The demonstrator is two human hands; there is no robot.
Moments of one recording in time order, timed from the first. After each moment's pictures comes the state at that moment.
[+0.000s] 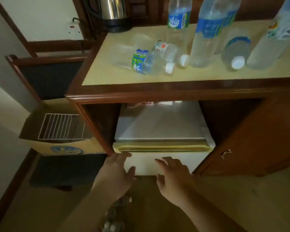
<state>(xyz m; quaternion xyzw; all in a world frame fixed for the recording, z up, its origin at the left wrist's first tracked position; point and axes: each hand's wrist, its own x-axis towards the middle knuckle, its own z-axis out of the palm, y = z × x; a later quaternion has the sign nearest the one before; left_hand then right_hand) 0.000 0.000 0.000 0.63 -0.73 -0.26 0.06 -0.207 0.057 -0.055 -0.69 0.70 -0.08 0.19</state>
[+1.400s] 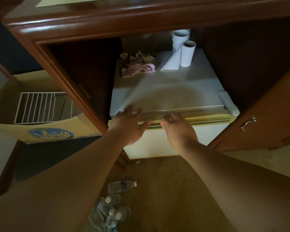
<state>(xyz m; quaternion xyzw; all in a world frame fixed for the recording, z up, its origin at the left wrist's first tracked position) -0.025 -0.137 -0.142 0.50 -0.86 -0.04 -0.10 -0.214 -0.052 -0.178 -0.68 0.73 -0.11 0.06</state>
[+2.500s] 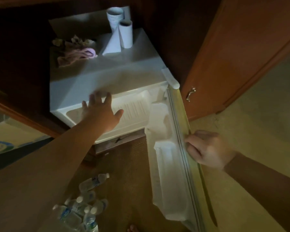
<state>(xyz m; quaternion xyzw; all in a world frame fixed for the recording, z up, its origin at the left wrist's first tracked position) -0.110 -0.112 -0.156 0.48 -0.87 0.00 -0.11 -0.360 0.176 -0.166 -0.75 0.64 -0.18 -0.01</state>
